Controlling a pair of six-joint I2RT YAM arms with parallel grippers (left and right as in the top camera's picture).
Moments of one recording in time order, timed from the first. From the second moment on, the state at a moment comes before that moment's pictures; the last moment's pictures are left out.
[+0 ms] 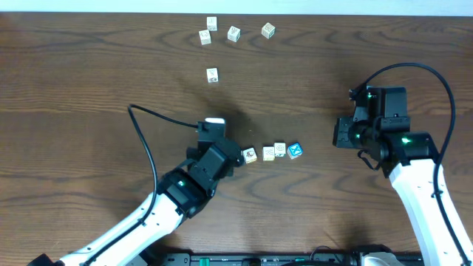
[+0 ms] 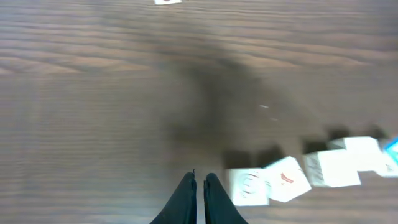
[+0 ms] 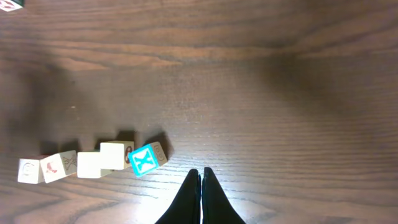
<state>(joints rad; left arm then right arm) -0.74 1.22 0.68 -0.32 -0.41 -0.56 0.09 1.26 0.99 -0.76 -0.10 0.19</state>
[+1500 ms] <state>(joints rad) -0.67 1.41 0.65 -0.30 -0.40 -0.69 0.24 1.58 0.64 -0.19 -0.42 0.19</state>
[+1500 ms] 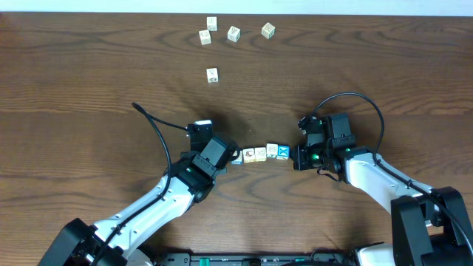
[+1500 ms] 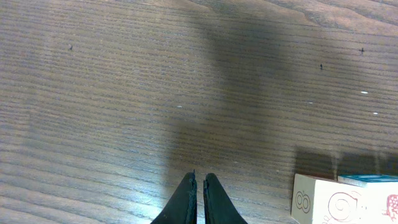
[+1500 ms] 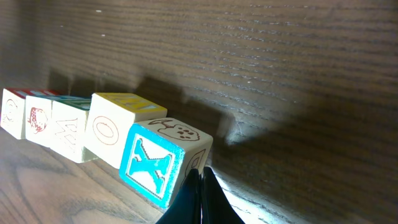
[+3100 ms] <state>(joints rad) -0.67 1.41 0.65 -0.30 -0.27 -0.77 0.27 1.58 0.64 -0.18 -0.49 0.19</state>
